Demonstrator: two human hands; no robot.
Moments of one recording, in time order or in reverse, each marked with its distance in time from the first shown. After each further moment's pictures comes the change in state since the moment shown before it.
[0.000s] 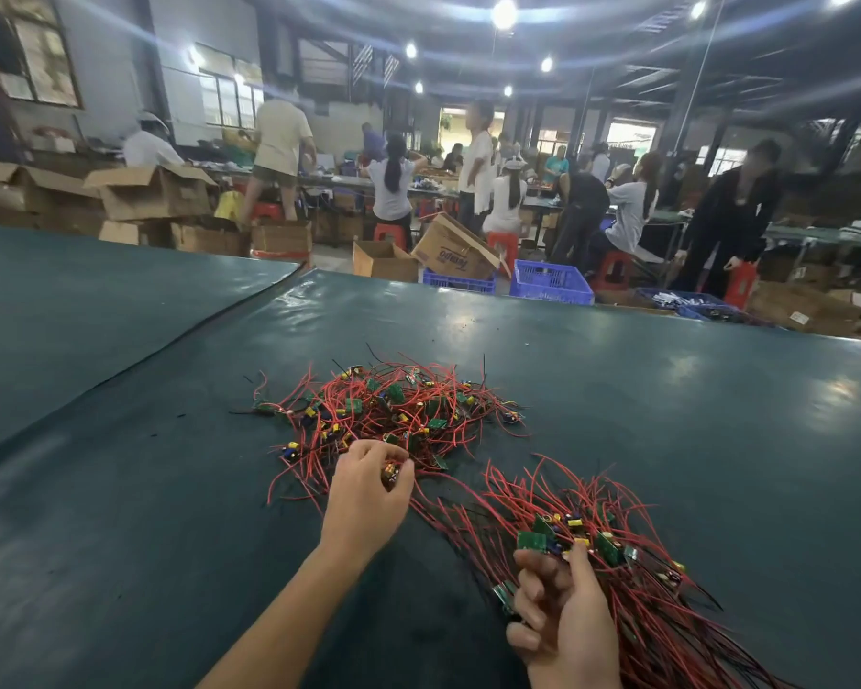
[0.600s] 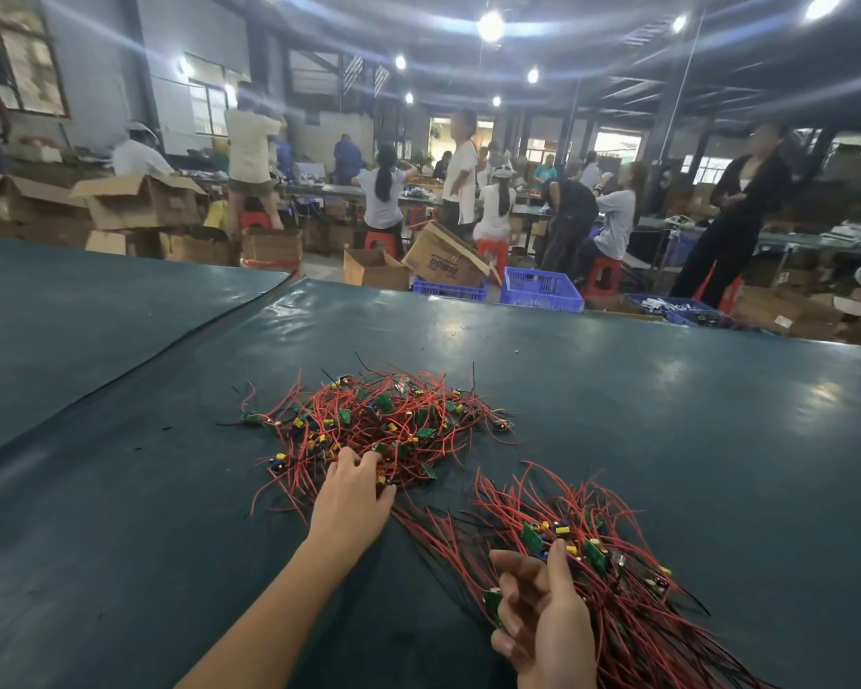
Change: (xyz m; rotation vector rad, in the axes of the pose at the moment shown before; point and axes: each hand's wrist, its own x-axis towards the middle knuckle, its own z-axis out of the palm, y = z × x) left_hand 0.022 -0.018 0.011 0.379 -0.214 -0.029; right_hand 0.002 0.004 0.002 -0.144 -0.013 -0.095
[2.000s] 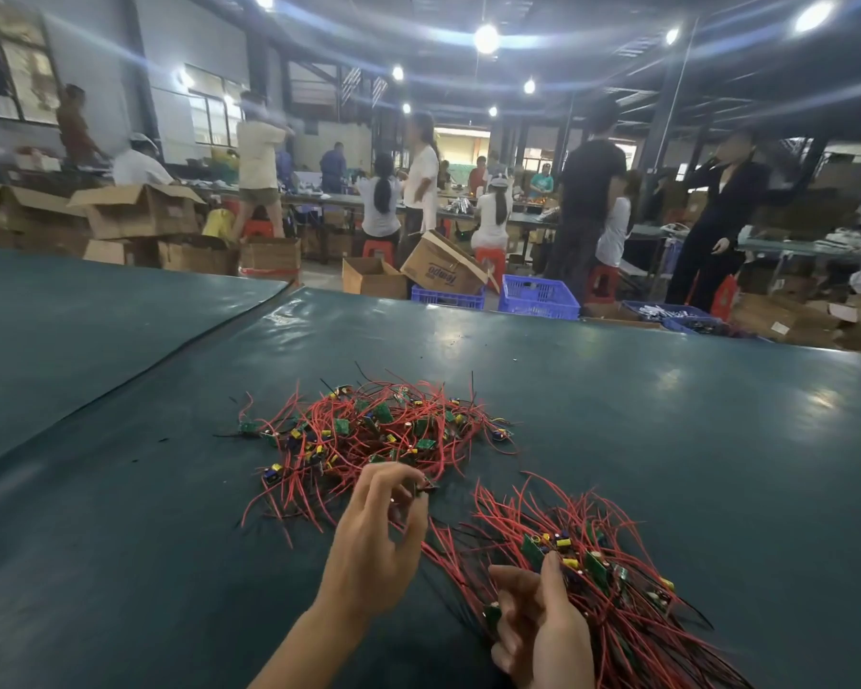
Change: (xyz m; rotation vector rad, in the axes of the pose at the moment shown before) left_hand -0.052 0.039 -0.022 -0.562 0.467 0.488; right_hand 0.004 -0.001 0.000 -0.032 -0.002 -0.018
